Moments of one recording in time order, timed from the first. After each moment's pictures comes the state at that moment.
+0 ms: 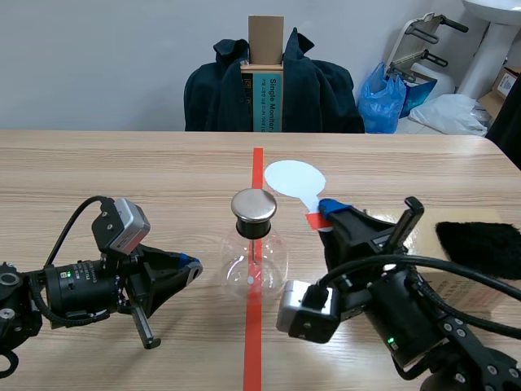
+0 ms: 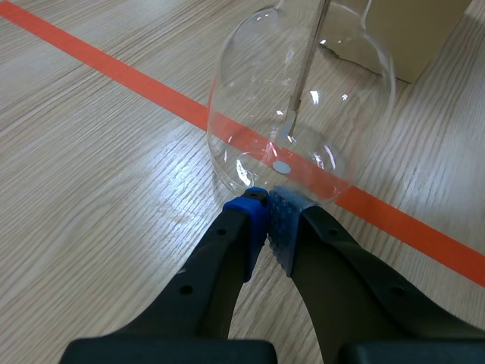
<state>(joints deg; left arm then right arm) -3.3 -28.6 29.4 61.1 -4.7 -37.9 -26.2 -21.1 10.8 -11.7 82.7 -77.2 -33.0 20.6</state>
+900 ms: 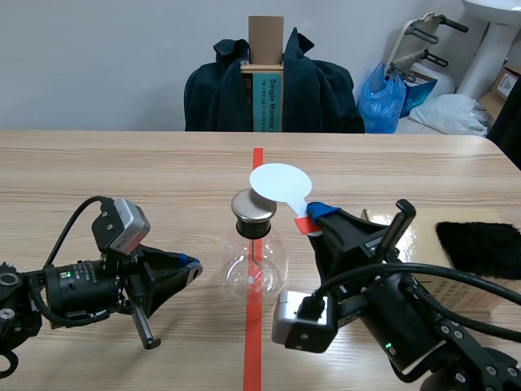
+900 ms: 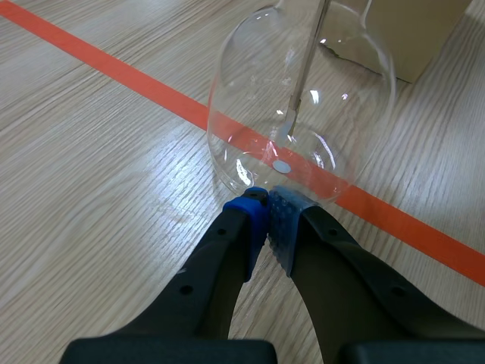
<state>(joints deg) -3.3 -28.6 29.4 61.1 -4.7 -37.9 -26.2 -21.1 10.8 -11.7 82.7 -77.1 -33.0 28.2</state>
